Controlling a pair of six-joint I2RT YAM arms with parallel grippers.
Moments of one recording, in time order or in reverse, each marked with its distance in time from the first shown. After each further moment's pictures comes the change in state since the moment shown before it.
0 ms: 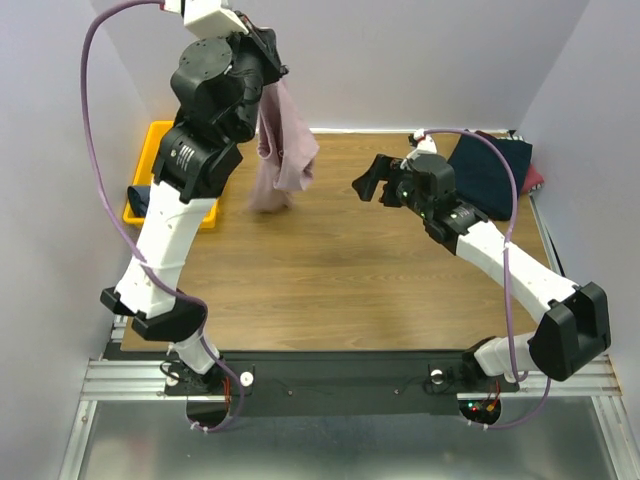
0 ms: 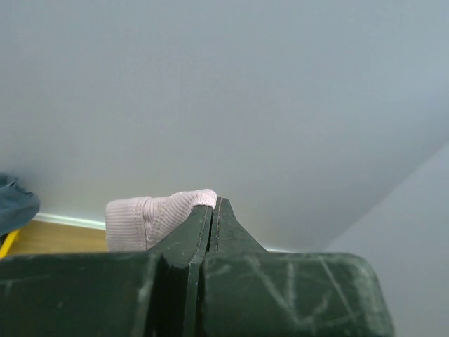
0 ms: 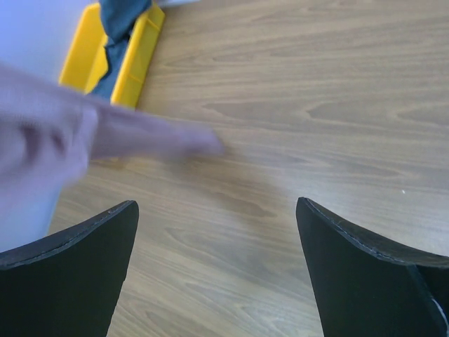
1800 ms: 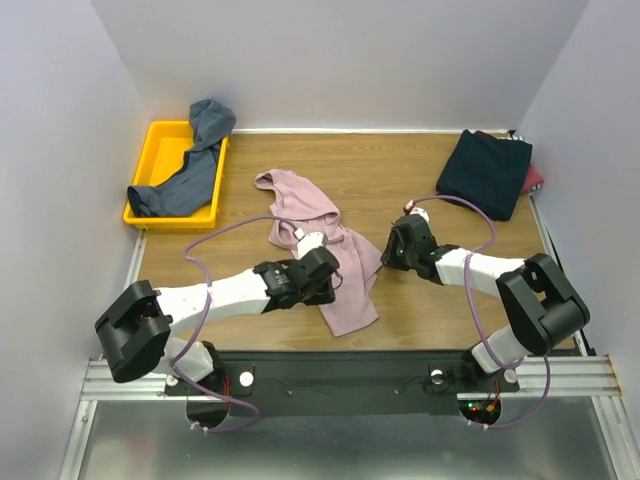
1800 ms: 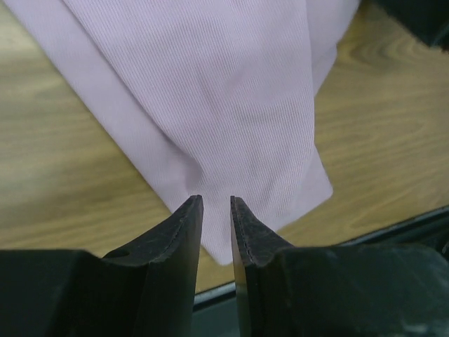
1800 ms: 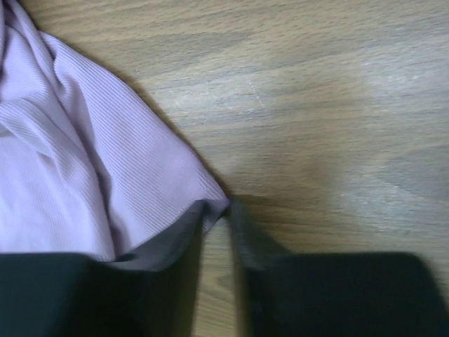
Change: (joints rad) left arm -0.379 -0.304 -1.600 0.150 0.312 -0.590; right arm -0.002 0.153 -0.441 0.109 0.091 0.080
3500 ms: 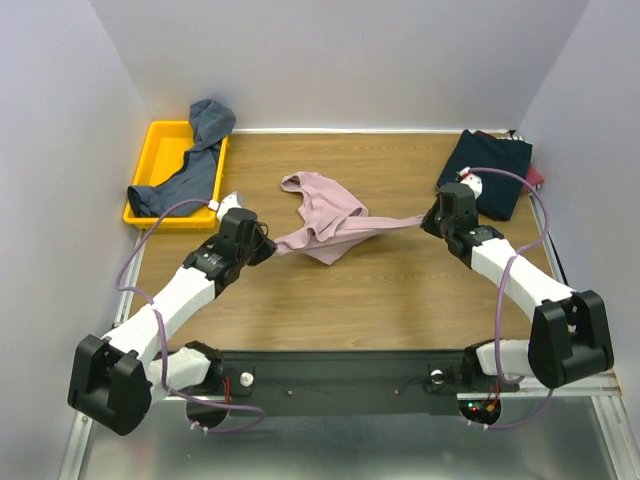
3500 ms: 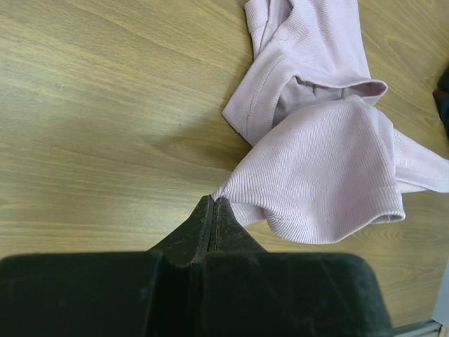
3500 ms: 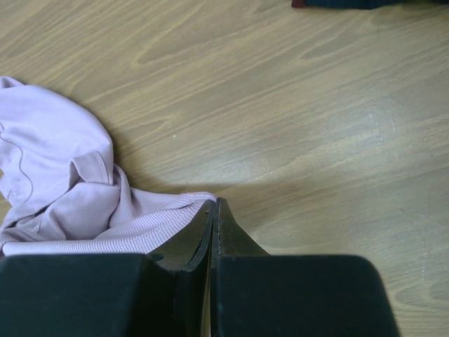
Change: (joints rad) left arm 0.539 -0.274 -0.104 0.060 0.080 0.074; right arm -0.248 -0.208 0.139 -0.161 0.138 -0.031
